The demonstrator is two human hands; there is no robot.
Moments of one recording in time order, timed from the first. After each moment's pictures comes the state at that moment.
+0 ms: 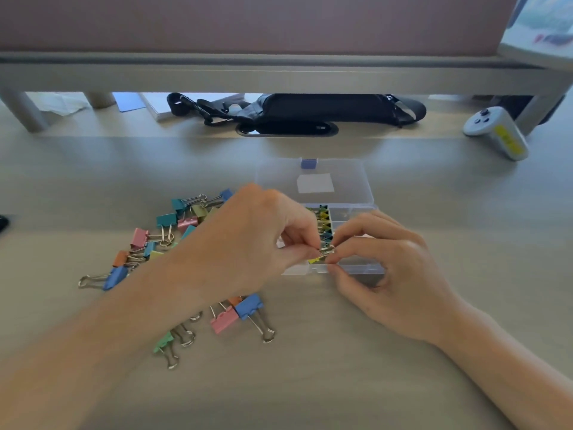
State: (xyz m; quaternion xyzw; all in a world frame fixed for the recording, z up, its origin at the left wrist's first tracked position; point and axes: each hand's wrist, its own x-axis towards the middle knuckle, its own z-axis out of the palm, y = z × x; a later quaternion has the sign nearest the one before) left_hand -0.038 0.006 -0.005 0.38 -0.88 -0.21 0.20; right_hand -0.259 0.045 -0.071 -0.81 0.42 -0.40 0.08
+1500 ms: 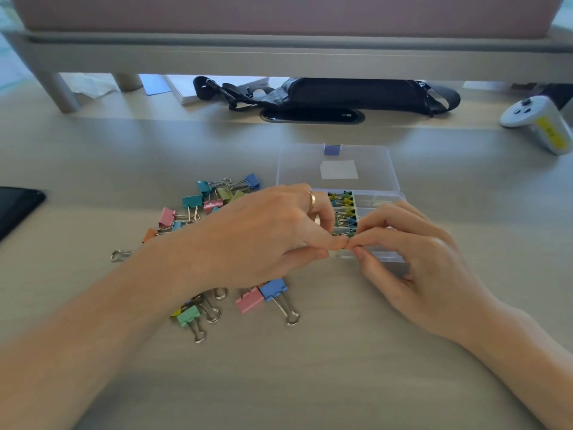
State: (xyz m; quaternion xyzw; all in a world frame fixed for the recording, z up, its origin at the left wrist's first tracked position) left_hand -0.015 0.001 -0.017 0.28 -0.95 -0.07 0.07; right_hand -0.256 0.047 -0.075 -0.83 0.42 -0.37 0.06
